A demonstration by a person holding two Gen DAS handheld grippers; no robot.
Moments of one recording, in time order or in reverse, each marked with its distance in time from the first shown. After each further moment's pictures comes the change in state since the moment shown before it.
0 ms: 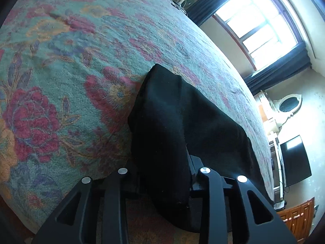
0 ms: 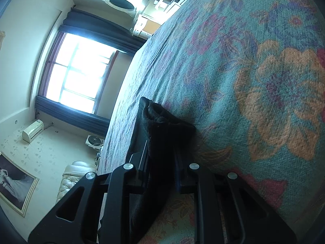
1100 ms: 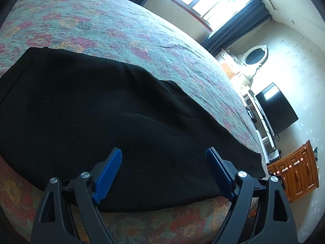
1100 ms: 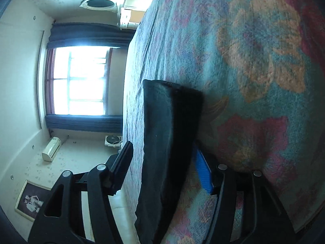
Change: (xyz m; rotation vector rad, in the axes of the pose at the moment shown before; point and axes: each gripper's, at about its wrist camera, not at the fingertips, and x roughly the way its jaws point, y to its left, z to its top) left arm 0.027 -0.145 -0.089 0.321 0.156 -0.173; right arm -0.004 -0.006 0.006 0.235 0.120 0.087
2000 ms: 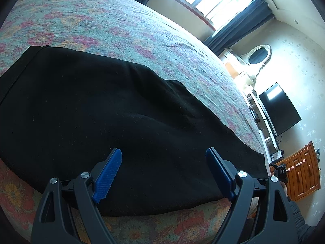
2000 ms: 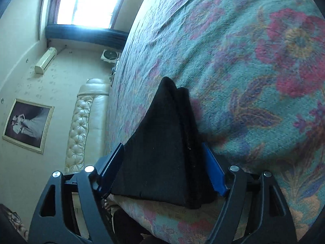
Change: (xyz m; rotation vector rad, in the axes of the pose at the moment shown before) left arm 0.005 0.000 0.000 0.001 0.007 0.030; right arm 0.075 0.056 0.135 -0.383 0.643 -0.059
